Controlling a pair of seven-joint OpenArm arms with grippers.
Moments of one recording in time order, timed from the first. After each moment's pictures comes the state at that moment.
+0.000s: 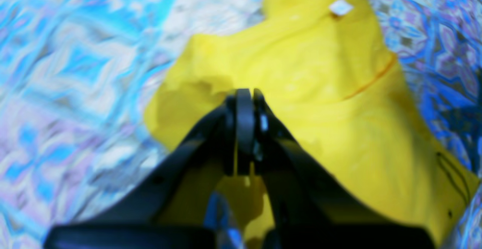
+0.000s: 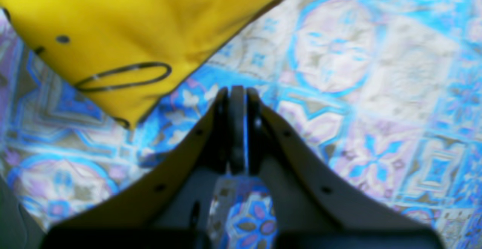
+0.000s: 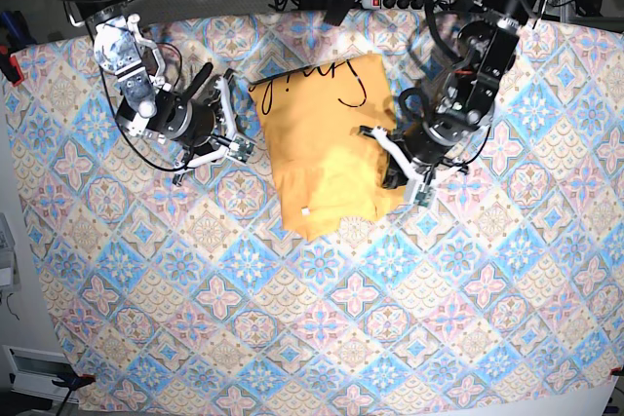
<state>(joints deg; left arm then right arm) 5.2 -20.2 18.4 90.8 -23.9 -3.5 28.1 -5.5 22.5 -18.5 97.5 -1.1 40.0 -38.5</state>
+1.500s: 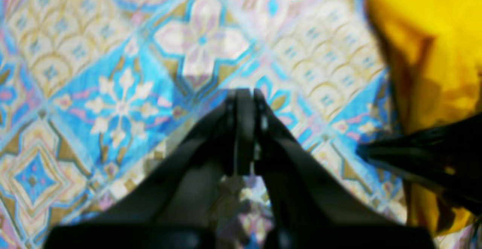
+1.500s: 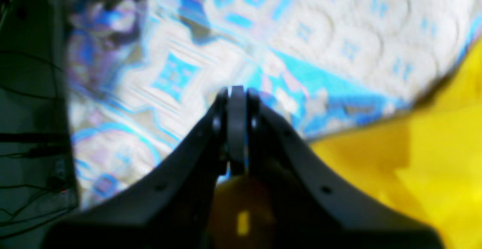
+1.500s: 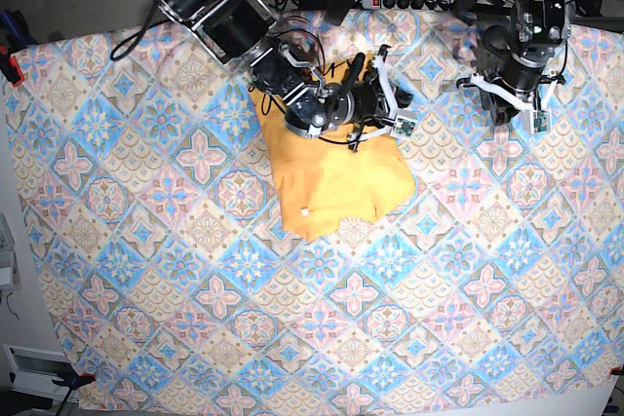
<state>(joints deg) 30.4 -17.2 -13.3 100.7 -24.7 -3.7 27.7 10.0 -5.7 -39.2 53.5 -1.0 40.0 -21.2</state>
